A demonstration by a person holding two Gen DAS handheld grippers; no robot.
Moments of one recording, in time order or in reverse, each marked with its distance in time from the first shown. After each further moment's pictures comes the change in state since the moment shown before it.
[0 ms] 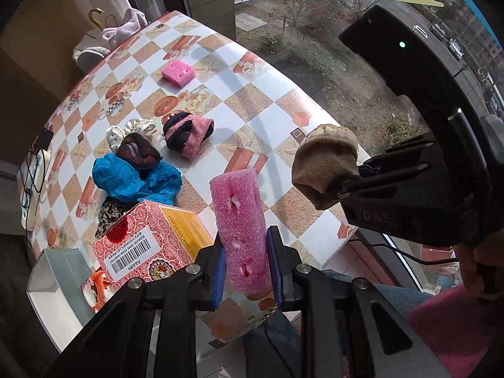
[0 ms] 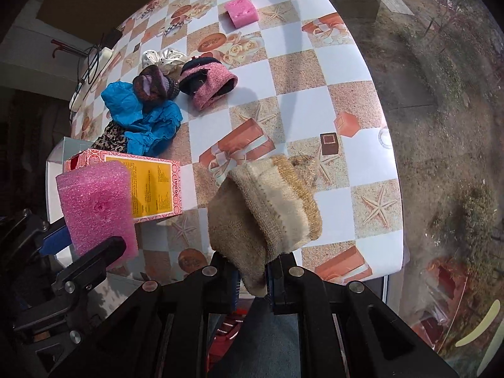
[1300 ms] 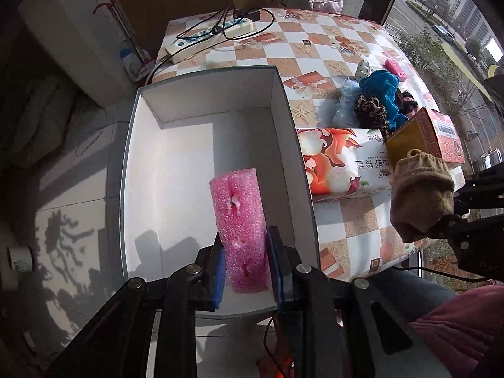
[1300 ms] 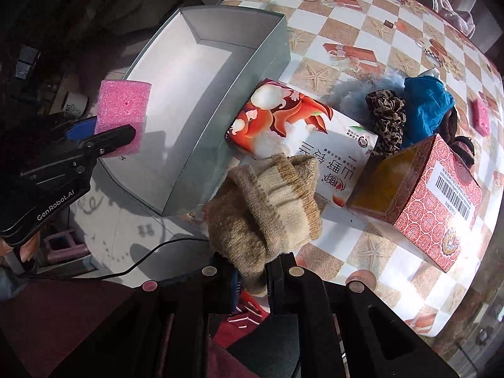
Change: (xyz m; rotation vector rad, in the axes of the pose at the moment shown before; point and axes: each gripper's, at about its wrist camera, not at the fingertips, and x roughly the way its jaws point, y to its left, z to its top) left arm -0.043 0.261 -0.265 -0.602 -0.044 0.162; right arm 0.053 0.310 -0.056 -0.644 0.094 -0.039
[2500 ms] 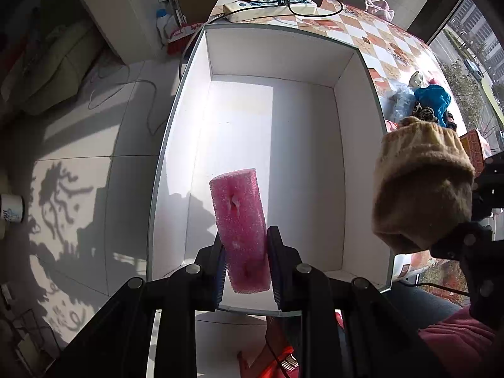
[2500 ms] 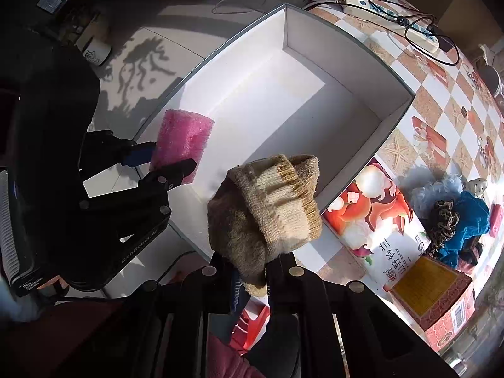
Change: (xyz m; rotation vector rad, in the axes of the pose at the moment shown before) left arm 0.040 0.062 -0.026 -0.169 0.063 -0.001; right arm 0.035 0.117 0.067 -0.274 0.070 -0.050
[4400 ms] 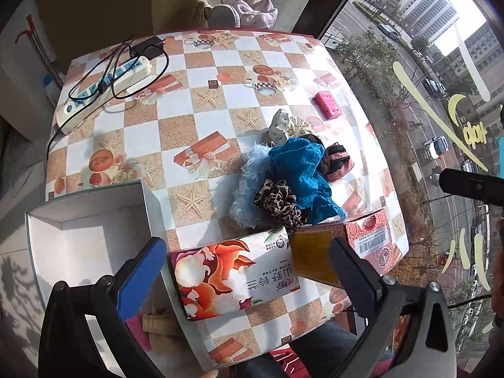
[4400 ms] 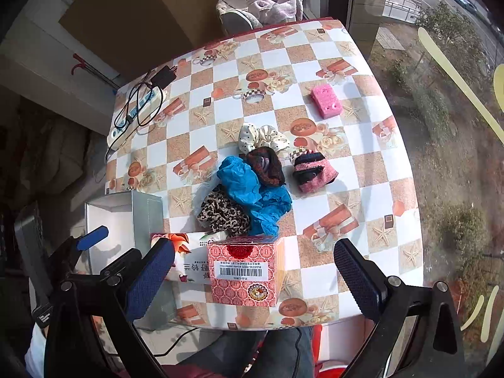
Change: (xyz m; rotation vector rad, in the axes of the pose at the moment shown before) left arm -0.028 -0.199 0.150 0.300 -0.018 -0.307; right arm -0.134 -0.283 -0.153 0.951 -0.293 -0.052
